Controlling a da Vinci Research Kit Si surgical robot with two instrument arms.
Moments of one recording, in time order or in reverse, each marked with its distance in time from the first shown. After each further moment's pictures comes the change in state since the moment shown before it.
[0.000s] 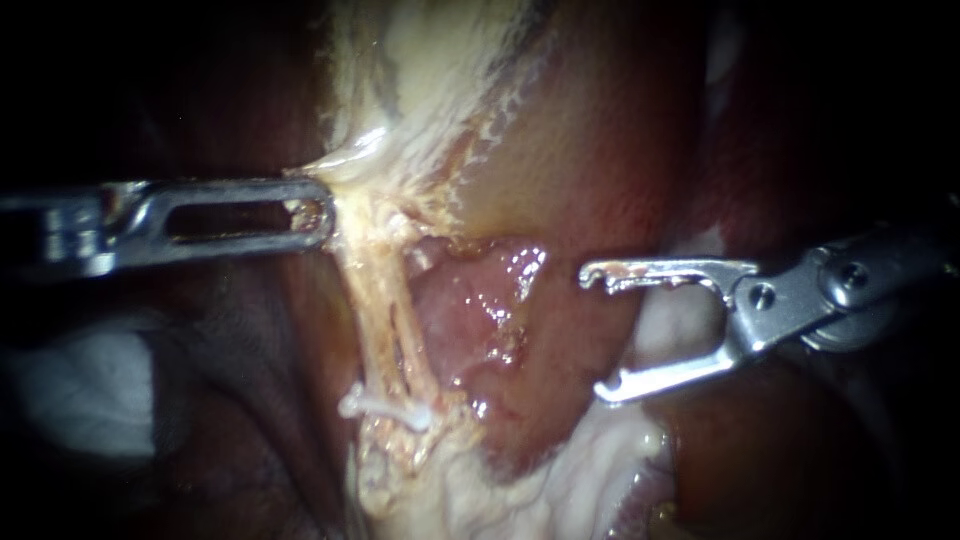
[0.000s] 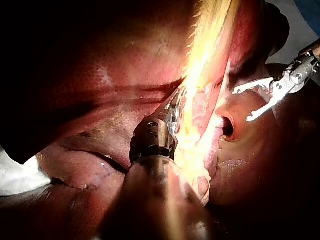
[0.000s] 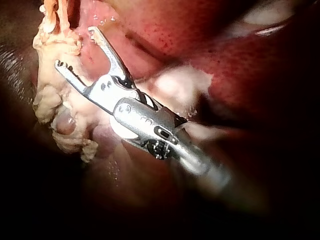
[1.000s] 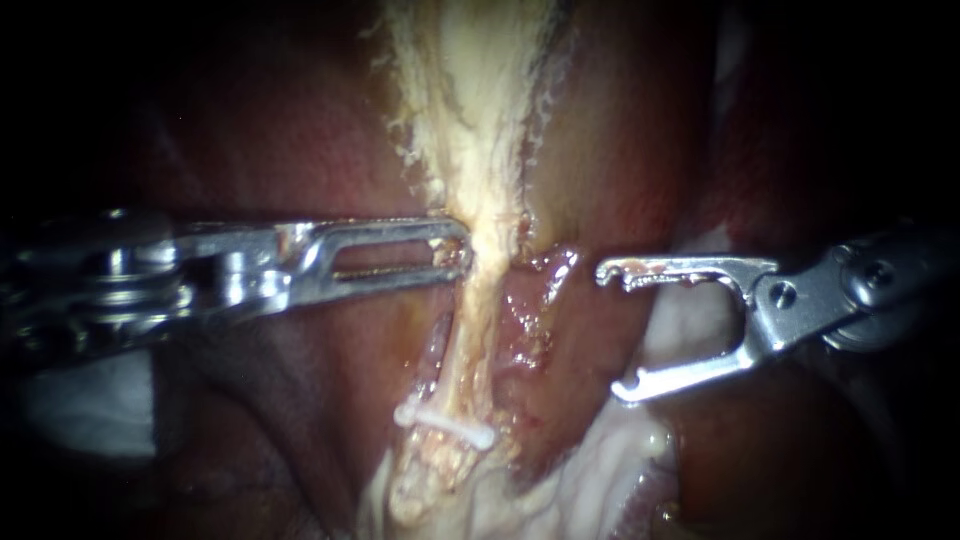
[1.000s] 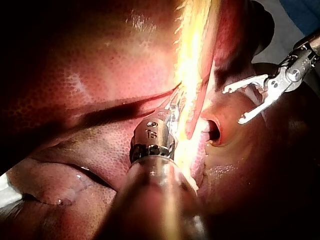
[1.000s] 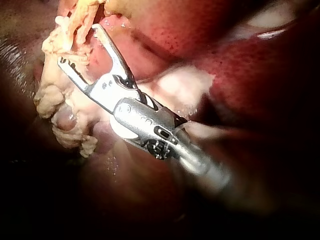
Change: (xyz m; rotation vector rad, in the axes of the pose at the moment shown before) right arm 0.000 0.000 0.000 -0.002 0.001 -0.008; left arm 0.004 -0.003 0.009 0.033 0.056 0.016
